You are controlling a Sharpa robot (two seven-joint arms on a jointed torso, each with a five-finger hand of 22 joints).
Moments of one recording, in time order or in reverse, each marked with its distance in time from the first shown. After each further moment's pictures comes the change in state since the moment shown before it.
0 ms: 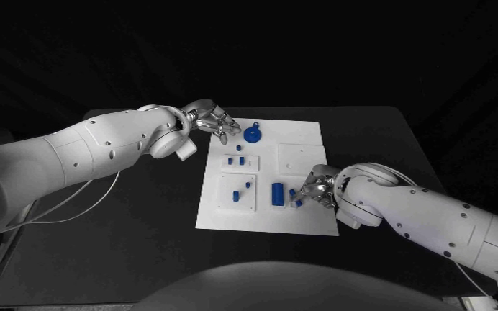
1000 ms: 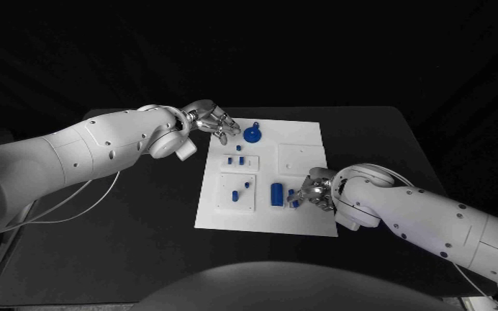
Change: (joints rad) left arm 0.000 -0.002 0.000 0.001 -0.003 0.006 -0.004; left_hand 0.000 0.000 0.000 0.000 0.000 0.000 0.000 0.000 0.000 -0.004 0.004 0.000 0.000 0.000 0.000 0.000 0.000 0.000 0.000 0.000 0.000 -0.001; right arm -0.002 0.011 -0.003 -0.002 -0.002 0.041 0.002; right_hand -0.121 -0.022 0.025 0.083 -0.147 0.045 -0.013 0.003 -0.004 0.004 -0.004 0.016 0.012 -0.003 -0.005 -0.005 0.002 0.000 0.000 0.000 0.000 0.005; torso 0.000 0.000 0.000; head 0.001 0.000
